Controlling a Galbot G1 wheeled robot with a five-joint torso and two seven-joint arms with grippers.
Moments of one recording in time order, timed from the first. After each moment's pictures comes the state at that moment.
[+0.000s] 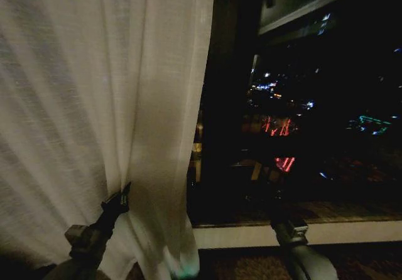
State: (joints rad) left arm 1.60 -1.33 -0.80 -2.37 -0.35 0.31 0.10; right arm -1.52 1.19 0.62 2.21 0.21 -0.12 0.05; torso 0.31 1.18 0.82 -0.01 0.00
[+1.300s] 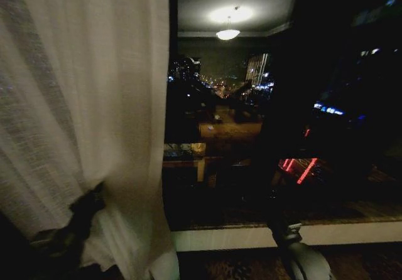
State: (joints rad) left arm 1.60 -1.39 -1.08 -2.40 -0.43 0.31 -0.04; right arm -1.47 1.16 0.58 2.15 0.21 -0.11 0.01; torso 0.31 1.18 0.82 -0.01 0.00
